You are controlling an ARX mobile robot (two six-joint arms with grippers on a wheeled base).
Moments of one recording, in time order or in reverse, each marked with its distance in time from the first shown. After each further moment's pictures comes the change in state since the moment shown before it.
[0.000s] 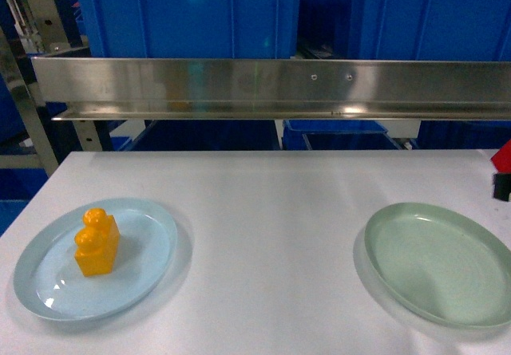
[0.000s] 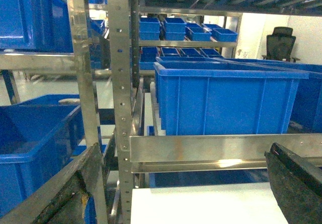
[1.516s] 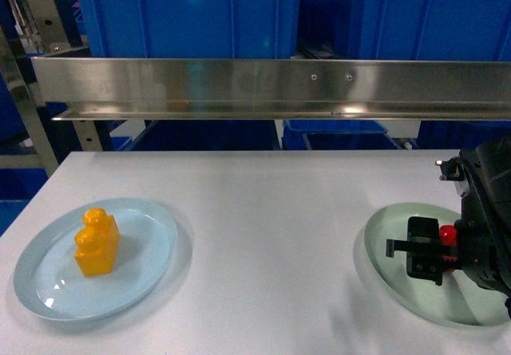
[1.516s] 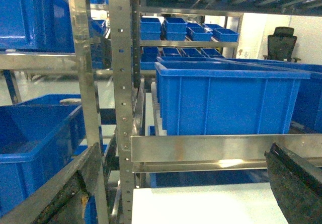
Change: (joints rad) left arm 0.000 0.000 0.000 0.000 0.000 0.000; right arm 0.085 0.508 0.274 -0.209 0.072 0.272
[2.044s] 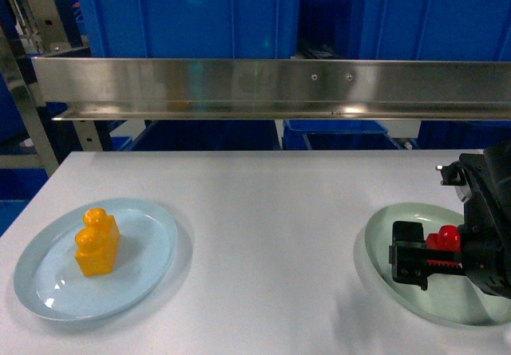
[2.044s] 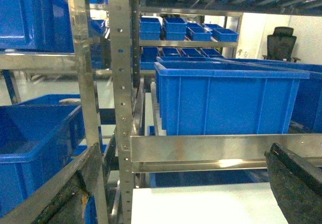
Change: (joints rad) left arm 0.000 0.000 0.000 0.000 0.000 0.000; right arm -0.003 -0.008 -0.015 -0.005 -0.037 -0.021
